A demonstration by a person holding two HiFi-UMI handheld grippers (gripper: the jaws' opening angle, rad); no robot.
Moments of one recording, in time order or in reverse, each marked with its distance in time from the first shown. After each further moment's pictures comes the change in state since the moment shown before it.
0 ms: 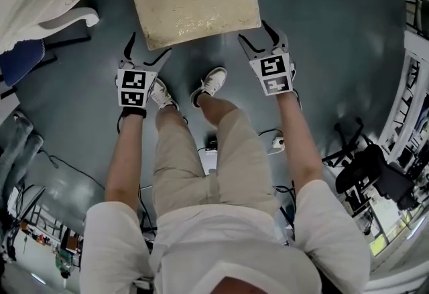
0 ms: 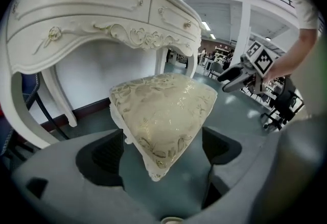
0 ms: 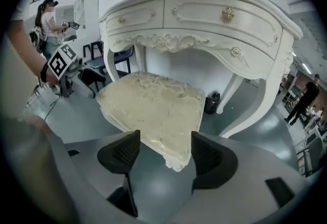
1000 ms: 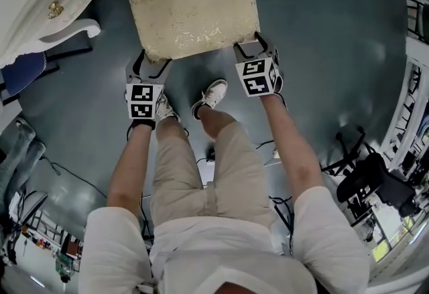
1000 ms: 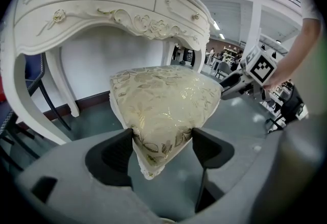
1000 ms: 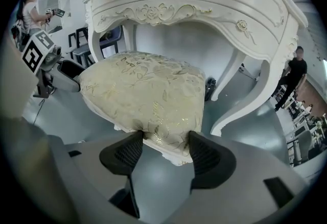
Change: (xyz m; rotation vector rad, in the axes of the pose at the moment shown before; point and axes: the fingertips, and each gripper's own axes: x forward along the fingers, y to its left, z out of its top) left arm 0.025 -0.002 -0.022 -0.087 0.027 0.053; right arm 0.054 -0.005 -0.029 0.028 0.140 -0.099
